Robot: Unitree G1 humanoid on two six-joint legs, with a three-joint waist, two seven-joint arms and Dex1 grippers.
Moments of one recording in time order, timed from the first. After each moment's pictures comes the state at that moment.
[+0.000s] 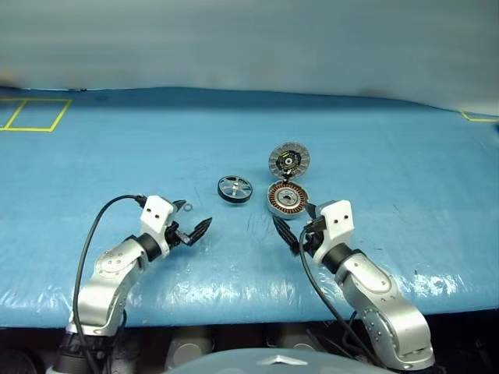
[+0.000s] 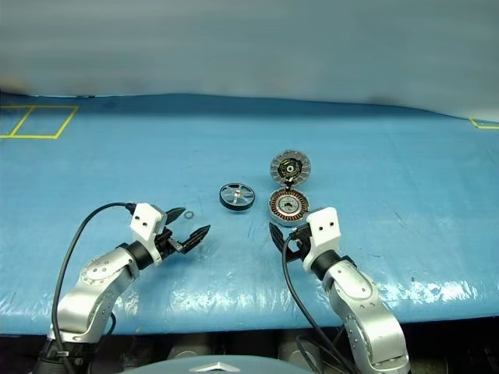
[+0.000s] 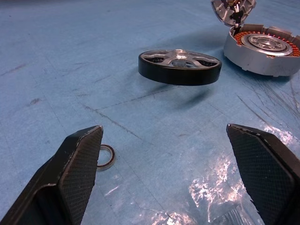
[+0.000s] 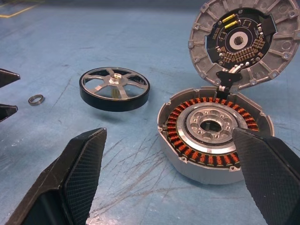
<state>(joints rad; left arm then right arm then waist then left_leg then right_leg) 0.06 0.43 -0.01 -0.28 -0.29 0.35 -0.55 0.18 -0.24 0.10 -0.61 0.28 0.57 0.25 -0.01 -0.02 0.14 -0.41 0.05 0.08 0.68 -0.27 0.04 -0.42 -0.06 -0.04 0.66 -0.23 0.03</state>
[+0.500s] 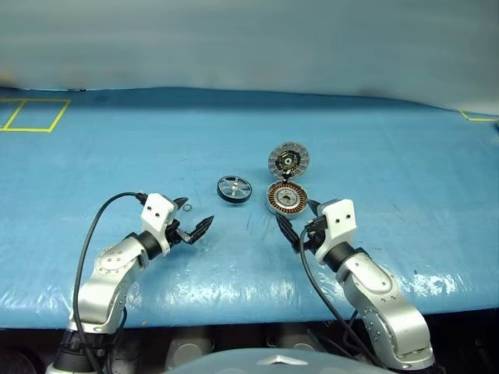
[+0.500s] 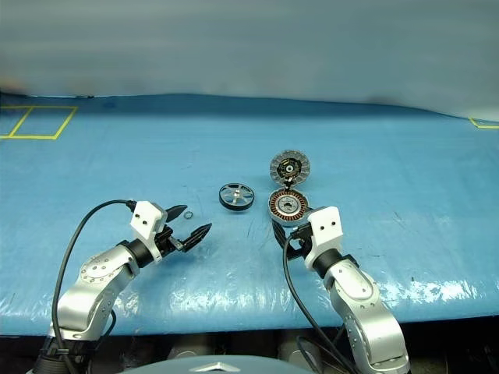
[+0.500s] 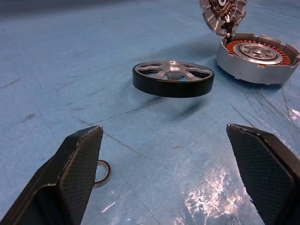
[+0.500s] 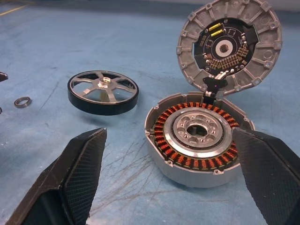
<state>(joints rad) 0.06 0.44 -0.01 -0.28 -0.29 0.35 -0.57 0.19 -0.25 0.10 -0.60 0.24 0.54 0.24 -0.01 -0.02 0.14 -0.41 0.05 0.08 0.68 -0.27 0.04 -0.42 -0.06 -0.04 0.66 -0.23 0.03</state>
